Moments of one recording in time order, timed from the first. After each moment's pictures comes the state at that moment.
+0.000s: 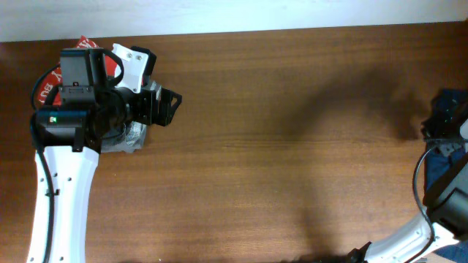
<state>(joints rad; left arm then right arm) -0.04 1.43 1.57 -0.98 0.41 0.16 -0.71 2.01 1.42 -0.69 -0.02 0.46</state>
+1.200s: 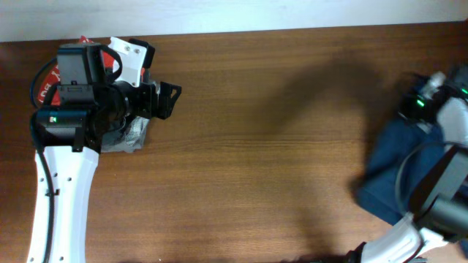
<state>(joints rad) -0.04 1.43 1.57 -0.89 0.42 0.16 -0.49 1.90 1.44 -0.70 -0.27 0.20</state>
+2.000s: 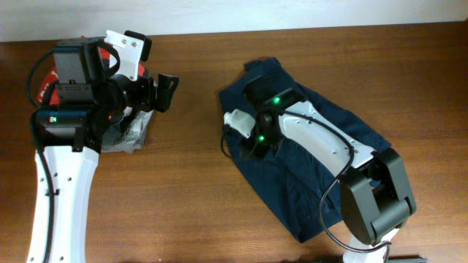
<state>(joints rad) -0.04 1.44 1.57 -0.81 0.38 0.16 0.50 1.92 1.45 -0.99 -0.38 -0.46</state>
